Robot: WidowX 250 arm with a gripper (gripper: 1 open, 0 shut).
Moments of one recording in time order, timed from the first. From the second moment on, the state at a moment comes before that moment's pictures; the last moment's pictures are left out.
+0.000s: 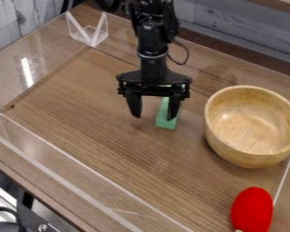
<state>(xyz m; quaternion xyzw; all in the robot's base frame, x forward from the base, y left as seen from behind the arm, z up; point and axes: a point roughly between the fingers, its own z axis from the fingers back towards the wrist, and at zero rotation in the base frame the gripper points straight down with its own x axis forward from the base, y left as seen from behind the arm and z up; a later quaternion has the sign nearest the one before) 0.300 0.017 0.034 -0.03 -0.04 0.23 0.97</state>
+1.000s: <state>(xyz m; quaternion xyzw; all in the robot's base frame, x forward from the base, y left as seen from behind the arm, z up) 0.300 -0.001 0.031 -0.03 -0.07 0.15 0.99</state>
